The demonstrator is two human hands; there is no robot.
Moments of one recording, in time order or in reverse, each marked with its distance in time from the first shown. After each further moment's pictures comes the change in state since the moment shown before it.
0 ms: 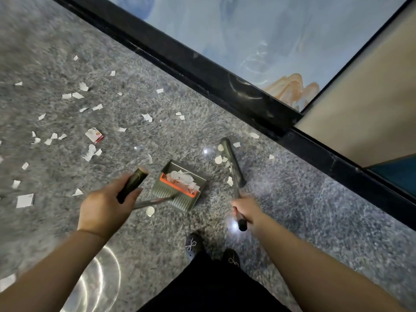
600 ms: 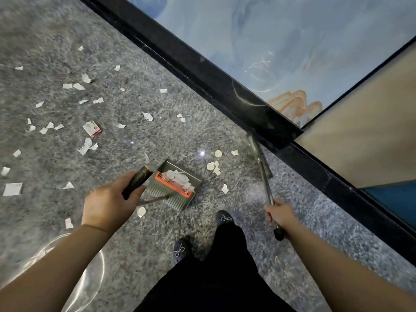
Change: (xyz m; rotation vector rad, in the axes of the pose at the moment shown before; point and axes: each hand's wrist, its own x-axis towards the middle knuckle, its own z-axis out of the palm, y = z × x) left_hand 0.022 0.016 0.017 -0.001 -0.023 -0.058; right_hand 0.026 -0.034 -0.109 -0.234 0.156 -0.041
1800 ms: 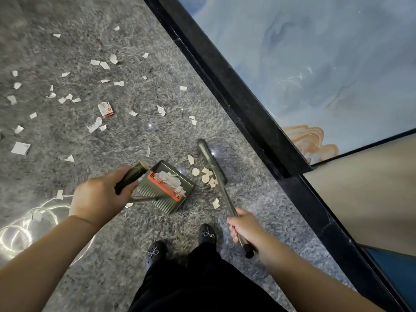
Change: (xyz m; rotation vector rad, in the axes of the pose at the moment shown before) left_hand 0.038 0.061 0.023 0.104 0.082 -0.130; right_hand 0.022 -0.101 0.012 -0.229 -0.378 0.016
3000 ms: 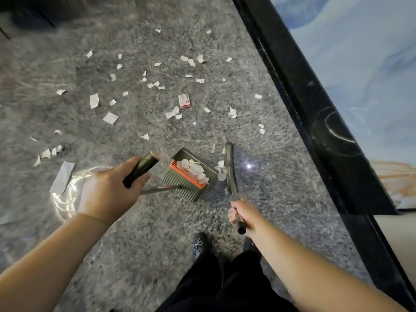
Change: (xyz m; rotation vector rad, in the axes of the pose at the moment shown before) left_hand -0.092 -0.205 -0.099 -0.076 0.255 -0.199; right_hand -0.007 -0.038 0.267 0.261 -0.196 0.072
